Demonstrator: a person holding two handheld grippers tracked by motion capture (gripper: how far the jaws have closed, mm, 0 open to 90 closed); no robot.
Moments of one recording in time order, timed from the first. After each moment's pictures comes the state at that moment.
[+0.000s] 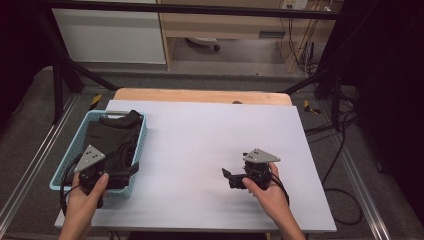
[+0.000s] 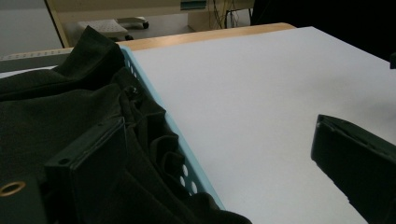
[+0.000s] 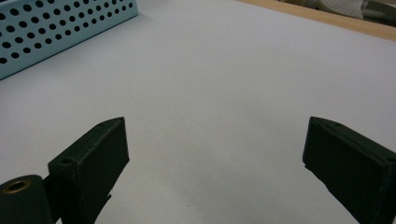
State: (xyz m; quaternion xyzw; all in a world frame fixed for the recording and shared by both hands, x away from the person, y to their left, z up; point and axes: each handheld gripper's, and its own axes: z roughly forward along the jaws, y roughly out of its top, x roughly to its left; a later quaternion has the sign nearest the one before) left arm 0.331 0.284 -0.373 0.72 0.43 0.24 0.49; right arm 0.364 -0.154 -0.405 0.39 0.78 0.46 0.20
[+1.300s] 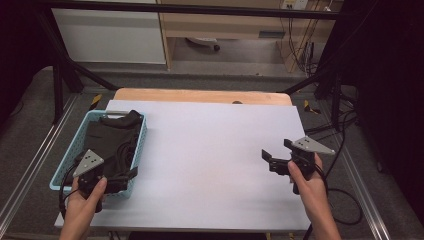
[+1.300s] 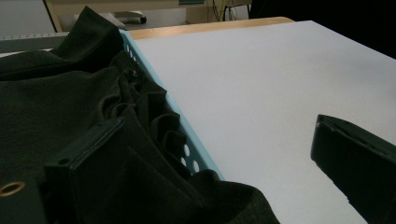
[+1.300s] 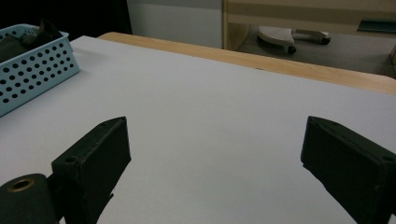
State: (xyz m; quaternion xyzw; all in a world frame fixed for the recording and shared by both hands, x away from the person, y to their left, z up) left arm 0.327 0.289 -0.384 0.72 0.44 0.23 0.49; right arm 0.363 -0.256 -0.361 0.45 0.70 0.49 0.26
